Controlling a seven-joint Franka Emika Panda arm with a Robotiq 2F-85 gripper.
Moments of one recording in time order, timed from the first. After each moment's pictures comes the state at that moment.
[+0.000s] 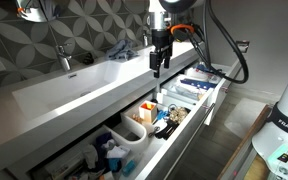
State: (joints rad) arm 0.12 -0.31 0.10 -2.71 -0.06 2.48 -0.05
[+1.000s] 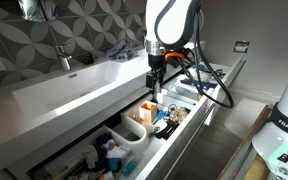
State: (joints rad) arm 0.10 -0.02 0.10 -2.69 -0.14 2.78 -0.03
